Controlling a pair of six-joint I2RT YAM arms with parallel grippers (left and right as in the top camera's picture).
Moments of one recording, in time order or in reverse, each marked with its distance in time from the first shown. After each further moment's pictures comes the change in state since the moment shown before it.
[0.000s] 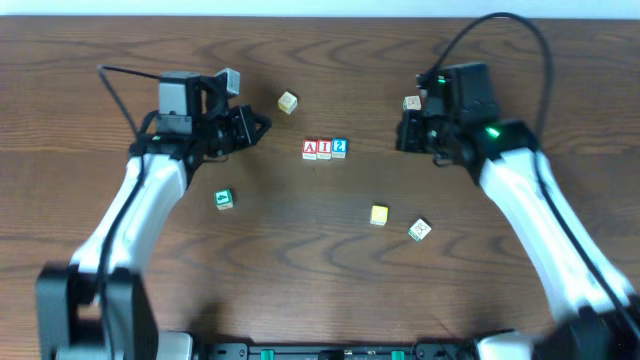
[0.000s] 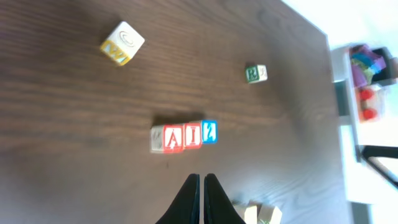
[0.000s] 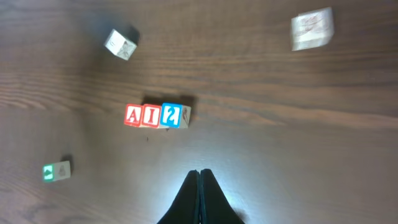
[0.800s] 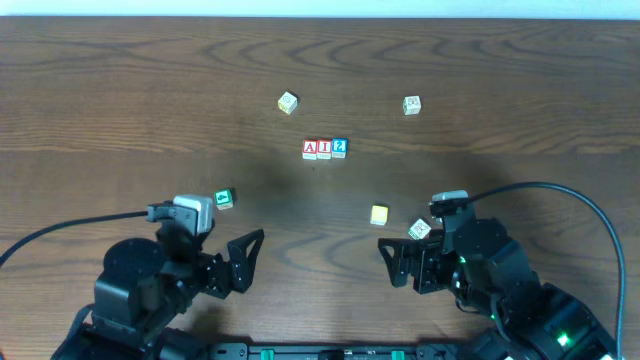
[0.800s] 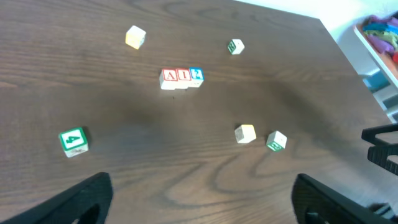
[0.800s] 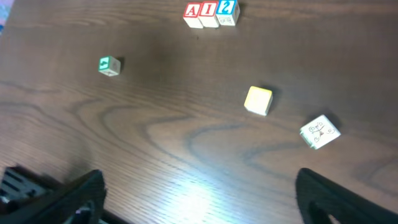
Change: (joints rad) left arm -0.266 -1.042 -0.241 -0.518 -0.408 0.060; right arm 0.413 -0.772 -0.412 -0.217 0.188 0.231
